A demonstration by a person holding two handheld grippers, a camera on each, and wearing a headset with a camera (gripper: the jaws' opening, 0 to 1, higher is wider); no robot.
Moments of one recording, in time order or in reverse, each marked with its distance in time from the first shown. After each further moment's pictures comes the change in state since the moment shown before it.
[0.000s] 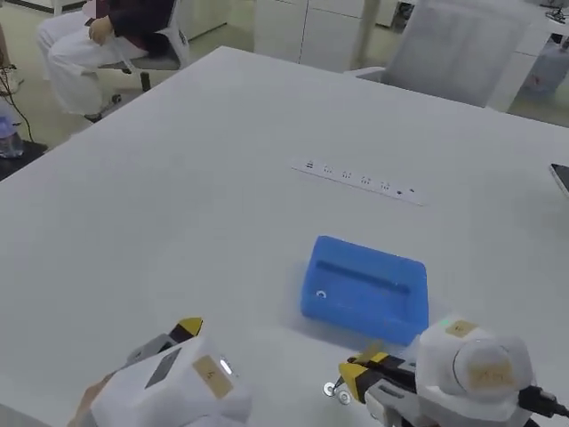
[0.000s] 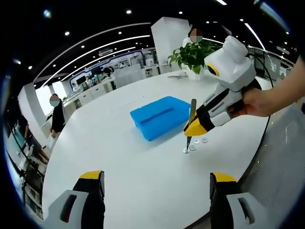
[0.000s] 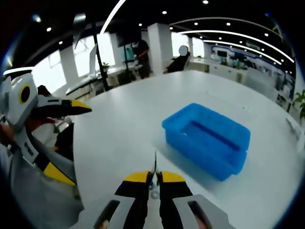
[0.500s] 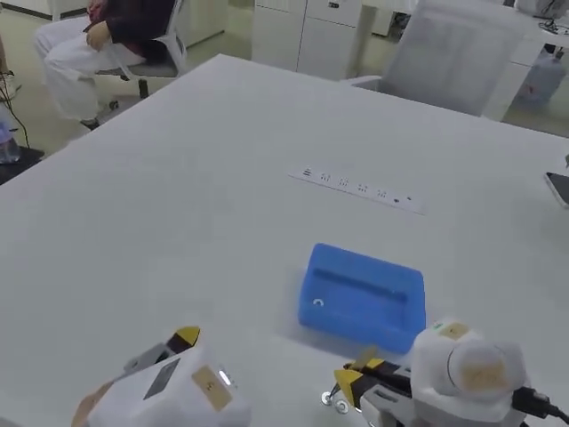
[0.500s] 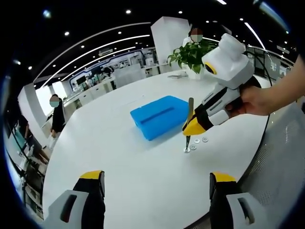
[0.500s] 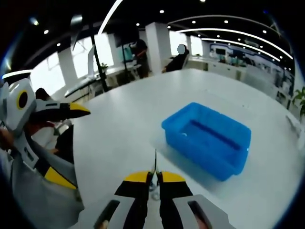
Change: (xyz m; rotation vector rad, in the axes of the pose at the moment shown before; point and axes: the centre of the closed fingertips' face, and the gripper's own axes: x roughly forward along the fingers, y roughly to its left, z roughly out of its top) left arm 0.000 0.000 -0.001 0.002 0.003 0.003; right arm 0.003 -0.001 0.002 0.020 0.001 -0.001
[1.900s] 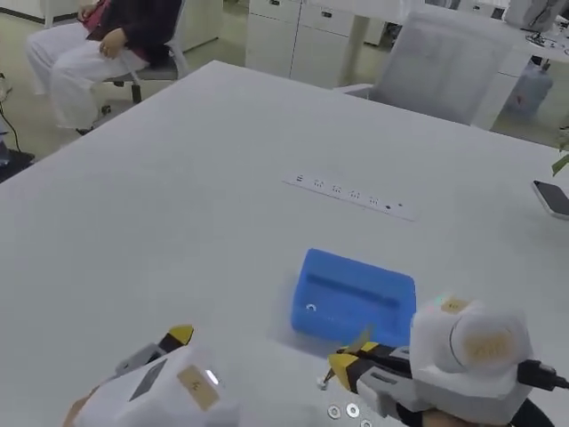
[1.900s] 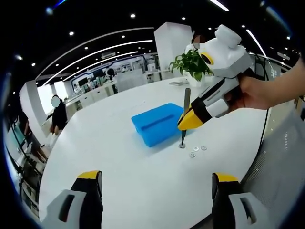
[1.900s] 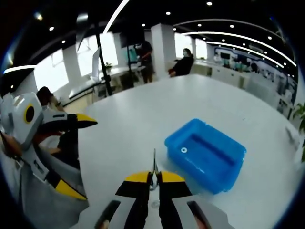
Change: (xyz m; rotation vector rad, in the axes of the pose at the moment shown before) left arm -0.003 0.002 0.011 -0.039 -0.065 0.001; right arm -0.020 0.003 0.041 -0.057 -0.019 0.009
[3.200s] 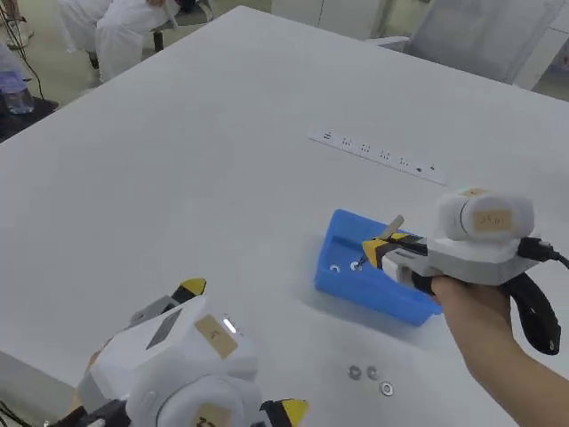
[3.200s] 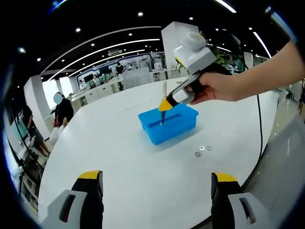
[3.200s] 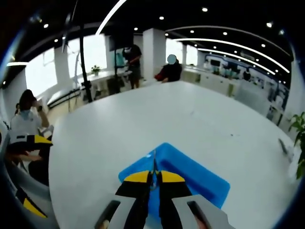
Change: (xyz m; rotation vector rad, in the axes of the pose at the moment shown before) left arm 0.000 0.010 -0.005 -0.042 0.019 0.032; right arm 0.062 -0.076 0.043 -0.009 -0.031 -0.115
